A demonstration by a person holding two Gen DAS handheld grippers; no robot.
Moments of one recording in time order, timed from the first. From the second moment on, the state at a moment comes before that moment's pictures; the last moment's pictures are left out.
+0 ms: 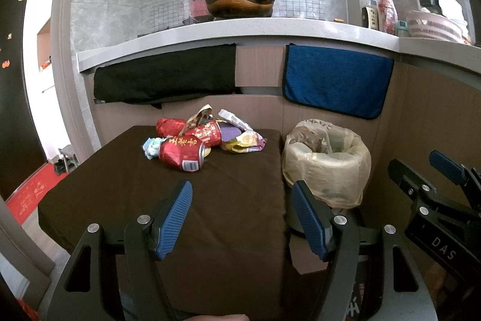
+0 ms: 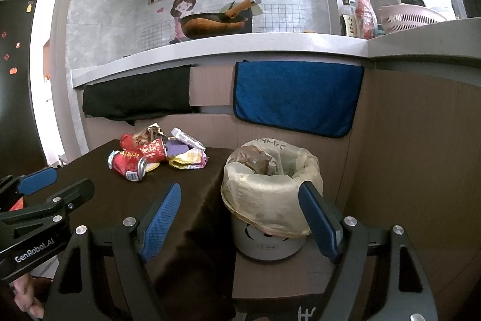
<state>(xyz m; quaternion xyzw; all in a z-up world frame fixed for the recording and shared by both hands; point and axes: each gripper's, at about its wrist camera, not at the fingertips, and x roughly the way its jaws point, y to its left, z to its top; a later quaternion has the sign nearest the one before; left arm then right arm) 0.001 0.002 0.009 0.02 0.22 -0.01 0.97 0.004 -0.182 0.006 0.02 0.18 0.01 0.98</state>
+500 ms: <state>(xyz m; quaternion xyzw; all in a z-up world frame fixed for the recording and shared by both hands) 0.001 0.002 0.009 0.02 0.22 -0.01 0.97 0.004 -0.183 0.007 0.02 0.18 0.01 0.98</state>
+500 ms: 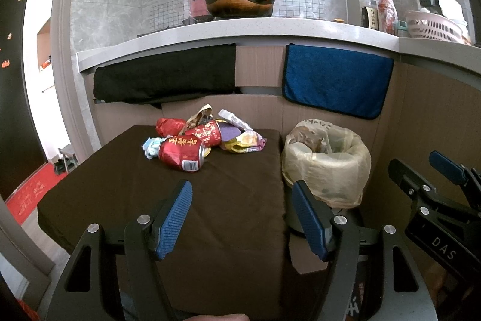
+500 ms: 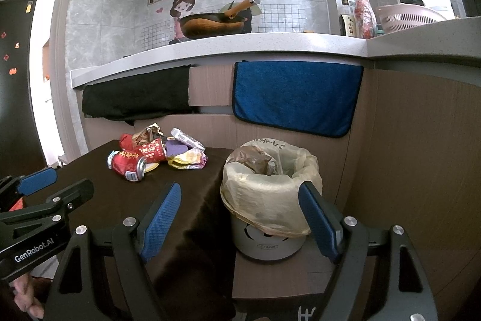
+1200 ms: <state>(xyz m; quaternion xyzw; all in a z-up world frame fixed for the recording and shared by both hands) 0.036 0.023 0.006 0.00 0.24 -0.01 0.97 0.036 -0.184 0.004 0.02 0.17 0.01 0.98</state>
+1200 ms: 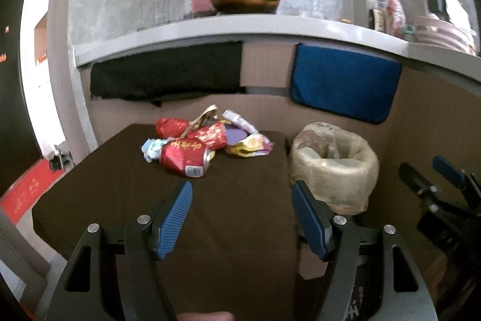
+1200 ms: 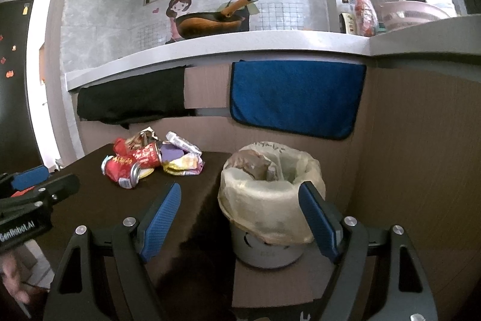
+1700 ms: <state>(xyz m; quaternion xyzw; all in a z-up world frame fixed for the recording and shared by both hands) 0.202 0.165 -0.046 -0.14 0.31 -0.01 0.94 0.179 -0.135 -0.019 -0.01 0.23 0.07 0.97</state>
